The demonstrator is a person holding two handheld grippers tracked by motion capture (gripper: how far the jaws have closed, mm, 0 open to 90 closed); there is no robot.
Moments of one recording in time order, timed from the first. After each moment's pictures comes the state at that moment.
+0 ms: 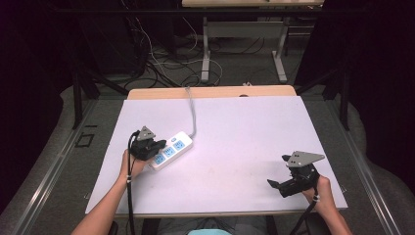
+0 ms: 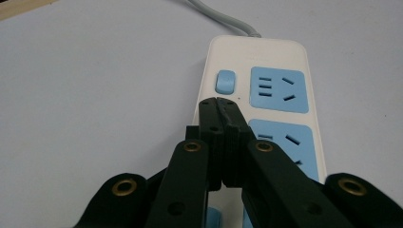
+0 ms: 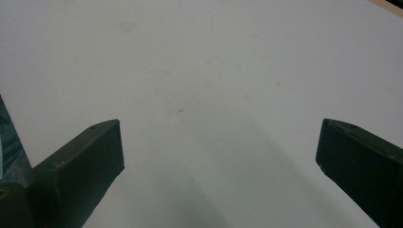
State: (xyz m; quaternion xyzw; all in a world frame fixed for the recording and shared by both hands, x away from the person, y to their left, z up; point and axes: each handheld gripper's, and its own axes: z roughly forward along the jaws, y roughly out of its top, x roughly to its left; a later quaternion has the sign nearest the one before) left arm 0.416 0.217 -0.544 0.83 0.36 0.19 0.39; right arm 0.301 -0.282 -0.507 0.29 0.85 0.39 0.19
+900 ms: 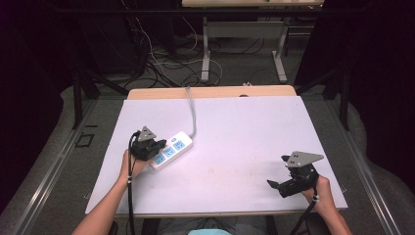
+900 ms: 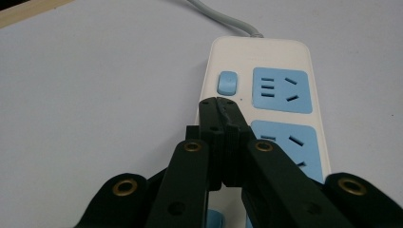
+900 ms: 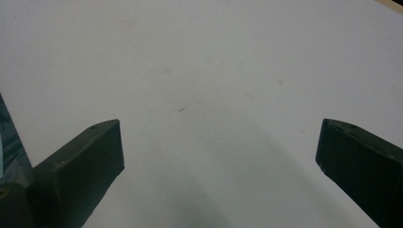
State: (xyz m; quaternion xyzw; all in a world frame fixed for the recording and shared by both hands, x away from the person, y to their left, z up) left arm 0.416 0.216 -0.546 0.83 0.36 0.19 0.39; right arm 0.301 -0.281 -0.507 0.29 0.86 0.38 0.18
